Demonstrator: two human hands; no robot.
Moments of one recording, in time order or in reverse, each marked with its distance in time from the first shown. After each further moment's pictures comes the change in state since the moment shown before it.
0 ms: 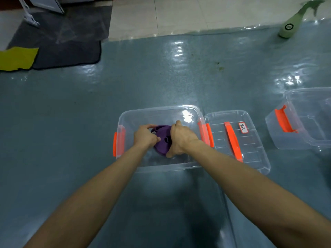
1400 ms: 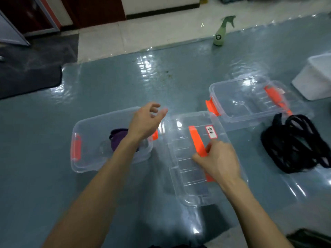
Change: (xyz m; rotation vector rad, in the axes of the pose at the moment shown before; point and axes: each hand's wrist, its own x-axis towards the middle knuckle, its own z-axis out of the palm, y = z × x) left_hand -0.141 0.165 0.064 0.009 -0.050 0.563; right_hand -0.260 0.170 0.035 0.536 0.536 0.553
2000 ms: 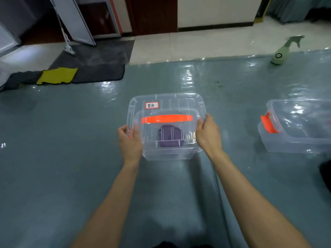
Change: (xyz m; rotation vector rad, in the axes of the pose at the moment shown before) left_hand -0.107 -0.161 -0.109 -0.319 0.831 -0.303; right_hand 0.035 -0.177 0.083 0.463 -0.052 -0.198
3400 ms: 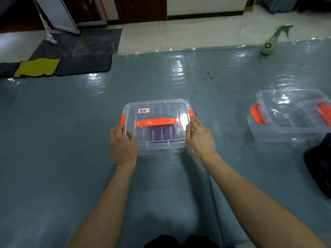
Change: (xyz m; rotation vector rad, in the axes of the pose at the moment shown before) left_hand -0.014 -0.022 0.006 0.489 0.073 0.223; right_hand -0.022 0.036 0.005 -0.422 -0.046 -0.236
